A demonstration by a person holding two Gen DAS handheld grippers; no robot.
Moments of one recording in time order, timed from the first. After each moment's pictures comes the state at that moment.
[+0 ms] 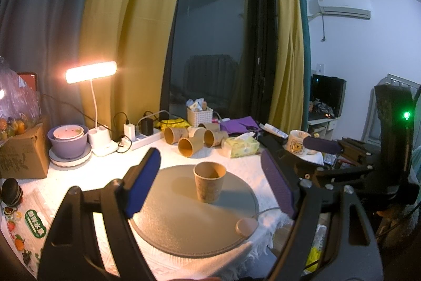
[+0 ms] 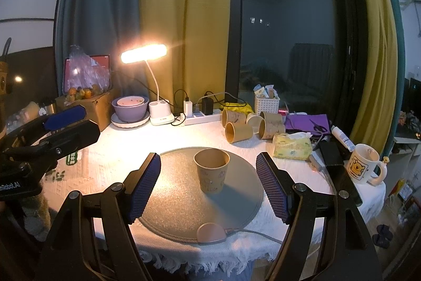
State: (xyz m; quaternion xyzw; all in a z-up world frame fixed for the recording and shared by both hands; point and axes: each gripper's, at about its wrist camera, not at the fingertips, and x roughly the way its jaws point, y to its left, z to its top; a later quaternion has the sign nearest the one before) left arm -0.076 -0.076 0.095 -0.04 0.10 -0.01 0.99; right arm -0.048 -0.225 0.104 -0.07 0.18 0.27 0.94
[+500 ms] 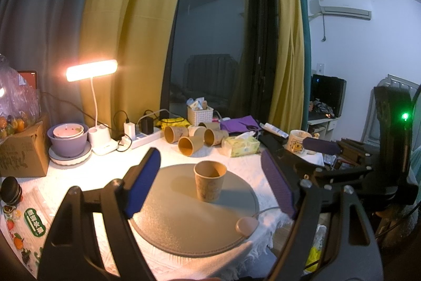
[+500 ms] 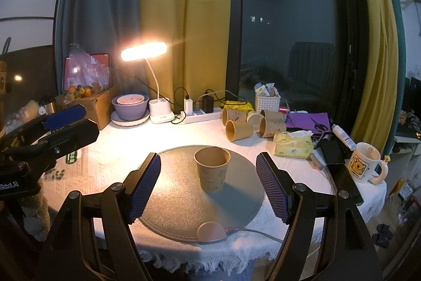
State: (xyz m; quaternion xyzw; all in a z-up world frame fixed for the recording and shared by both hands) left arm -0.078 -0.076 0.095 -0.05 0.11 -0.01 0.99; right arm -0.048 -0.224 0.102 -0.07 0.18 0.27 0.94
